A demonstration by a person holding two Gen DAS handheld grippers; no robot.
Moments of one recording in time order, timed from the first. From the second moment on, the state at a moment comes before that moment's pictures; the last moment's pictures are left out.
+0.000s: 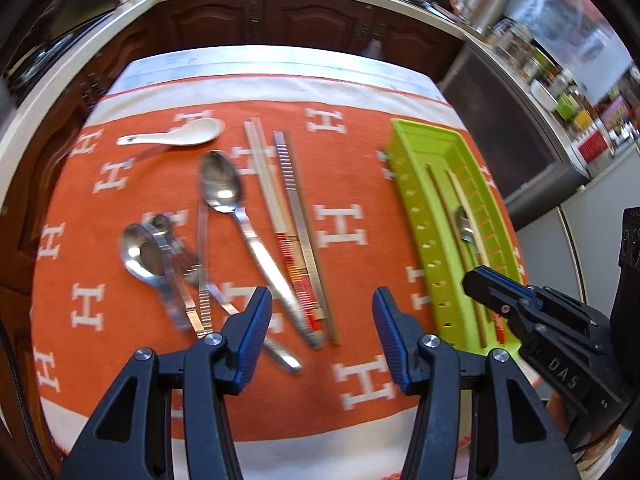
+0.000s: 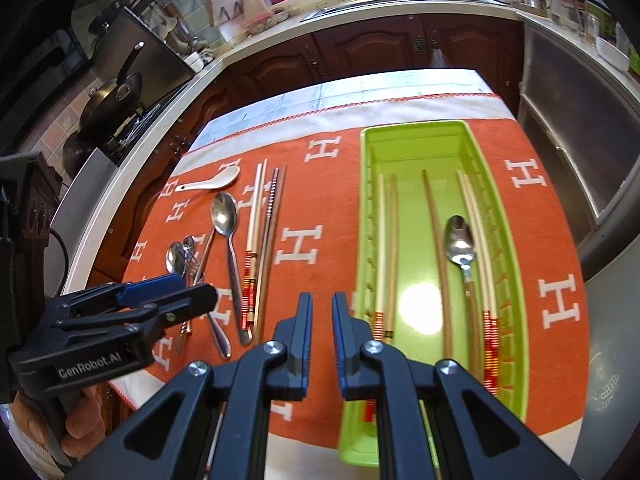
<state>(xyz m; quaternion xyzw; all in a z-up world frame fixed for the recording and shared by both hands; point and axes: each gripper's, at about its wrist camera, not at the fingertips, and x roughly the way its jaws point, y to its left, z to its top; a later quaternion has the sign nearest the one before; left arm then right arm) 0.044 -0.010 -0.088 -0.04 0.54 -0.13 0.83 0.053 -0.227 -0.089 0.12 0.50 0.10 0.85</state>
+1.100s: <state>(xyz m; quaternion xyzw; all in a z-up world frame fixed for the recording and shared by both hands) 0.067 0.142 -0.162 -0.19 0.59 -0.06 0.79 0.158 -0.103 -0.153 0.08 0.56 0.20 0.80</state>
